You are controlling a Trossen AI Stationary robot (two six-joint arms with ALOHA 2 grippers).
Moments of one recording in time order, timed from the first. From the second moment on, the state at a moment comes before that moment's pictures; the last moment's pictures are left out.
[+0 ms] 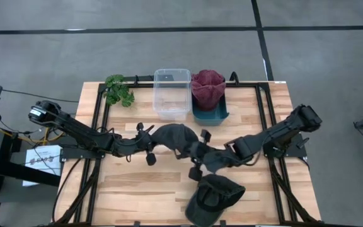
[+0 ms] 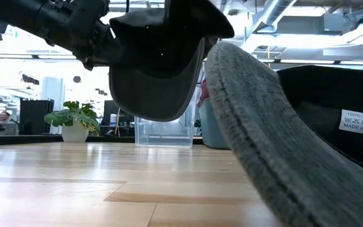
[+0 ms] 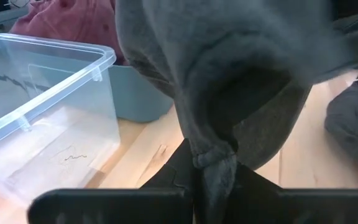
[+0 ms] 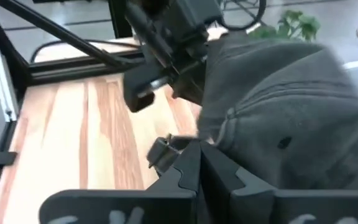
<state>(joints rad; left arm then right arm) -0.38 1.26 0.45 0.45 -0.70 -0.18 0.42 1.64 1.34 -0.31 0.59 0.32</state>
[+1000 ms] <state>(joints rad) -0.40 1.26 0.46 0.48 -0.64 -0.17 0.22 1.75 1.35 -0.41 0.55 0.38</state>
